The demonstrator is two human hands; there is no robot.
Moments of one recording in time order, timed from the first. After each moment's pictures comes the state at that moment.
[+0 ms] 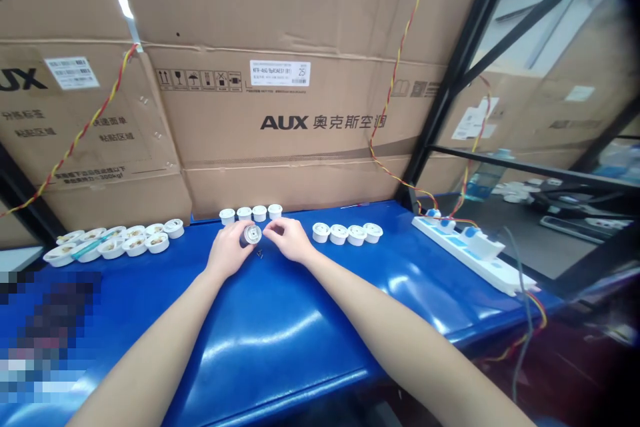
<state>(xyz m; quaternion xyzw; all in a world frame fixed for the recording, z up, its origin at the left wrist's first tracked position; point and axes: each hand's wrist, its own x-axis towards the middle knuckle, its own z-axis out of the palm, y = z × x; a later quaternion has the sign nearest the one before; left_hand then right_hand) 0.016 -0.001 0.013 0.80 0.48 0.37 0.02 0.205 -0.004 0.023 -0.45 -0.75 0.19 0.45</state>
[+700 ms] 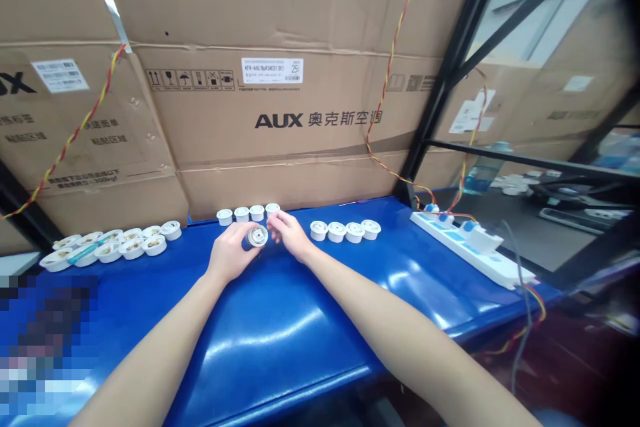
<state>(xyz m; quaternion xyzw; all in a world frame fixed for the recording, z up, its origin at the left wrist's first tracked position) 0.025 -0.015 0.017 0.82 0.40 0.41 -0.04 0.207 -0.001 0.021 -0.38 -0.67 0.38 0.52</state>
